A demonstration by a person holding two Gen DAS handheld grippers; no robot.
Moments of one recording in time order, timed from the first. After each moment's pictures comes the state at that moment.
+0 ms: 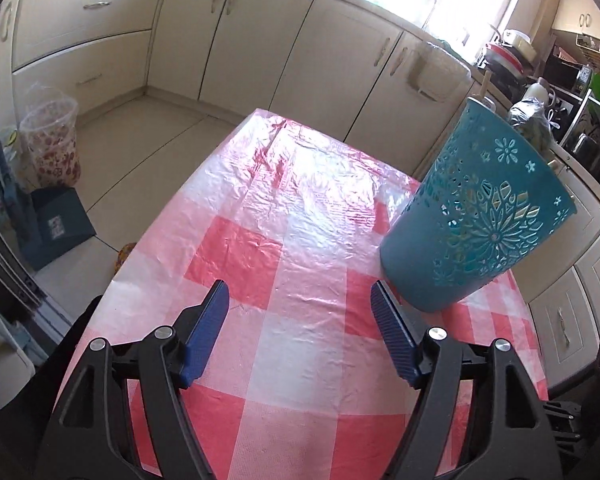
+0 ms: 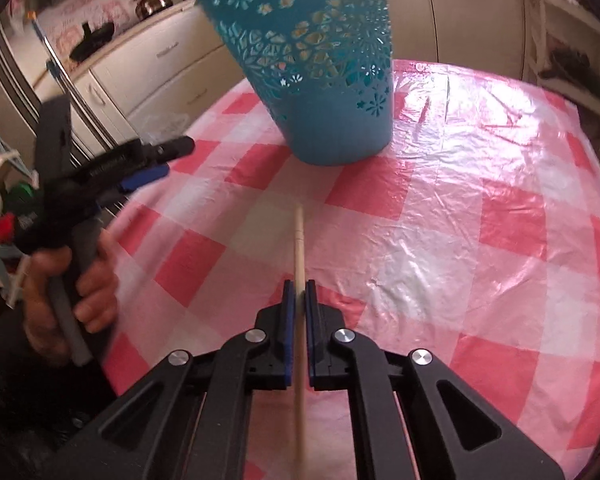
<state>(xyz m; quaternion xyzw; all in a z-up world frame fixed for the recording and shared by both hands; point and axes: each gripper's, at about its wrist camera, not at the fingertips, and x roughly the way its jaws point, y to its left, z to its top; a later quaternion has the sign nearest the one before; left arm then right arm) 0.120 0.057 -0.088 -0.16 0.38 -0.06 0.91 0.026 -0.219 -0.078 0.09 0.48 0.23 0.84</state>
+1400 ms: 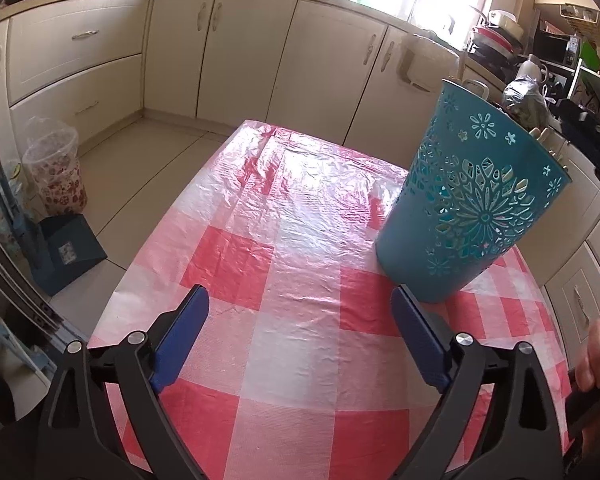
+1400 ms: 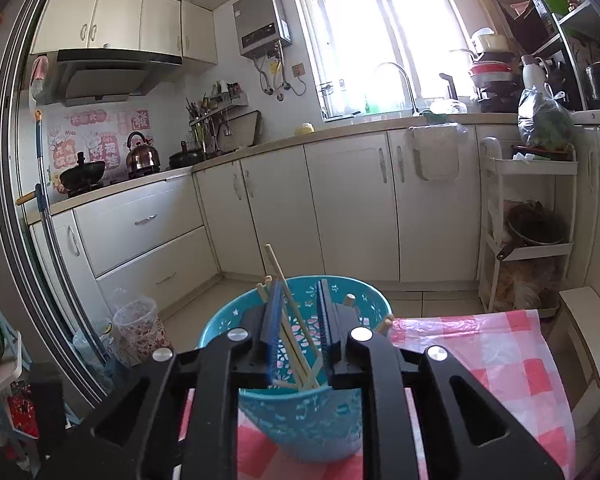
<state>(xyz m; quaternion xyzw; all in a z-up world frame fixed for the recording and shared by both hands) 0.115 0.034 -0.077 -0.11 0.37 -0.06 0.92 0.077 -0.198 0.035 0.08 0.16 0.12 0.98</state>
